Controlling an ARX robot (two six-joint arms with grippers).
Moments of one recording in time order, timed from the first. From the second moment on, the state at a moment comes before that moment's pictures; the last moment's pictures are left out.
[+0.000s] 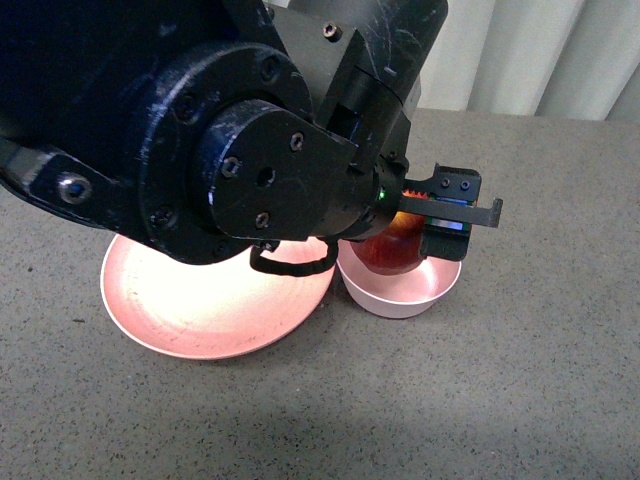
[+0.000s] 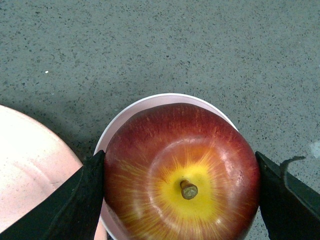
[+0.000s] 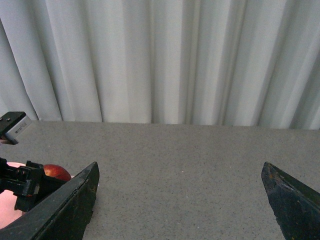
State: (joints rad) left arm -0.64 2.11 1.10 0.35 -0.06 -0.25; right arm 0.00 0.00 0.01 0.00 0.00 -0.01
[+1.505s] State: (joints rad) left arm -0.50 1.94 0.83 0.47 -0.15 -0.27; right arm 0.00 0.00 0.01 0.00 0.00 -0.01
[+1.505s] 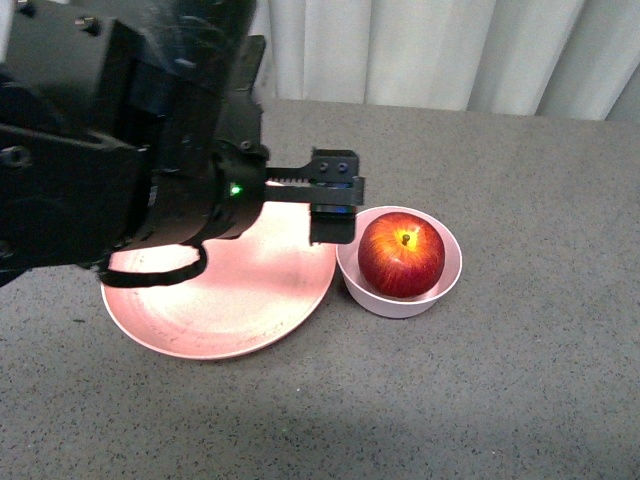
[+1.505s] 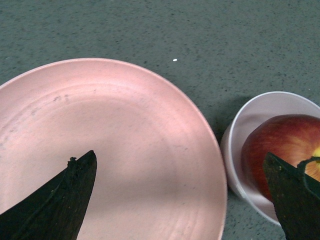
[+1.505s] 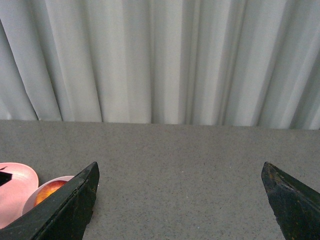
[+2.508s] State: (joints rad) left arm -0.16 1.28 0.09 1.17 -0.15 -0.01; right arm 0.00 0.00 0.01 0.00 0.00 -0.01
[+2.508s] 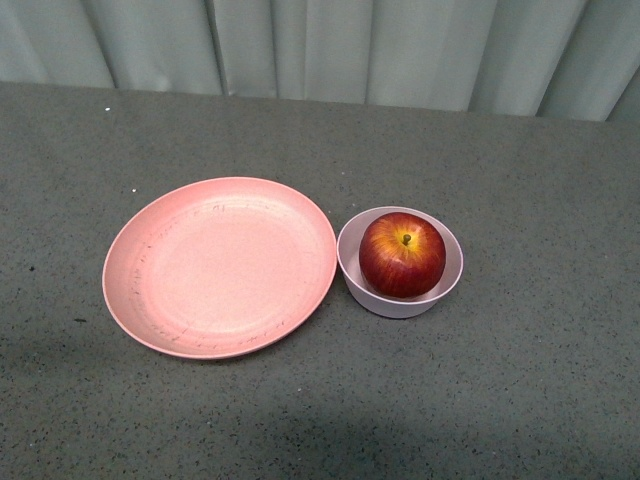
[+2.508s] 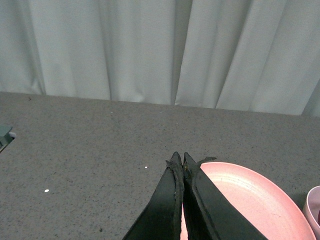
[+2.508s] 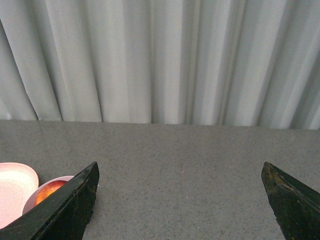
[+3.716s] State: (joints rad) left arm 0.00 0.31 0.02 0.31 0.00 -0.01; right arm 0.00 0.00 0.01 0.00 0.00 -0.01
